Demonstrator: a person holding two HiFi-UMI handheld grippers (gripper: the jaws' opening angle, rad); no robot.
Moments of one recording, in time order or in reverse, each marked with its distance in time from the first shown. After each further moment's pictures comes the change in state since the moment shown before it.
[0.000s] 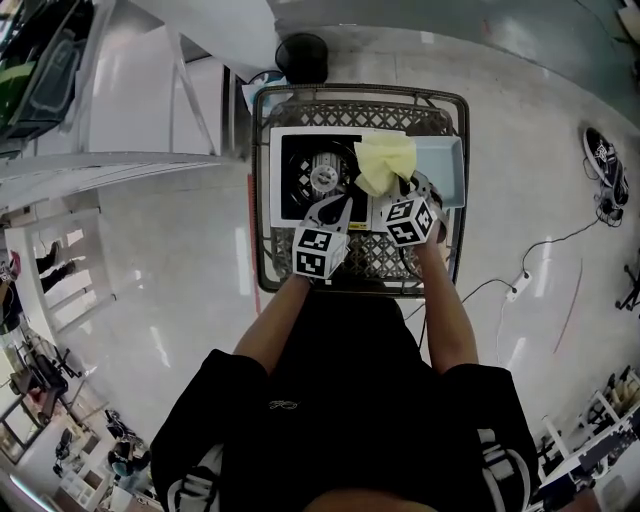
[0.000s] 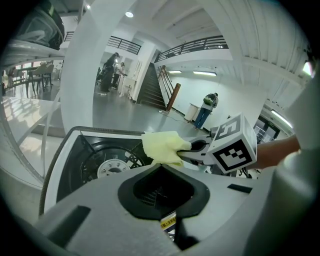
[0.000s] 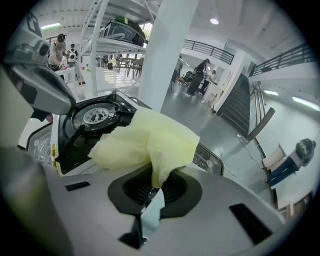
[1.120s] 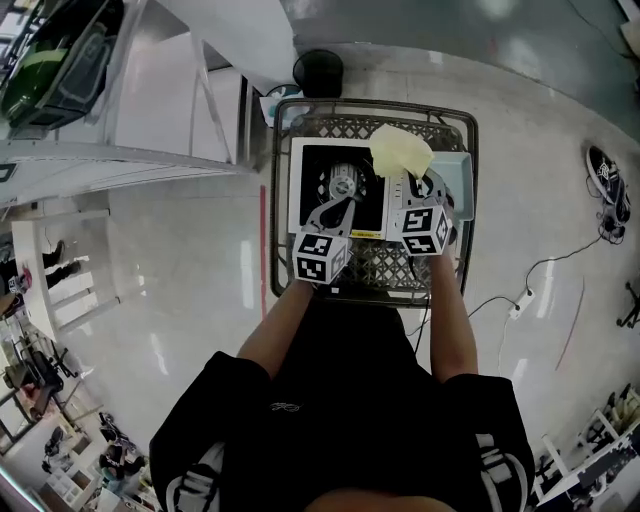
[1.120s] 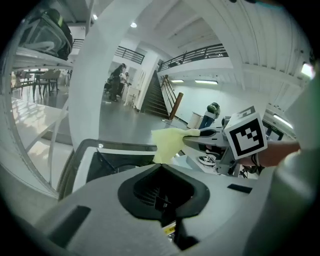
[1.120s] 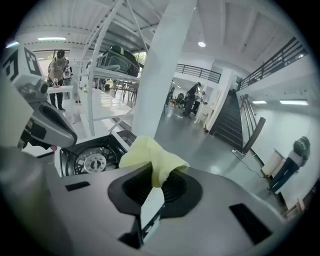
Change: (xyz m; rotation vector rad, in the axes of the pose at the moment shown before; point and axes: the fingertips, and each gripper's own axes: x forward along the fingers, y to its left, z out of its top) left arm -0.036 0.020 0.036 -0.018 -0.116 0.038; right arm -0.057 -0.023 0.094 0.051 -0.265 -0.065
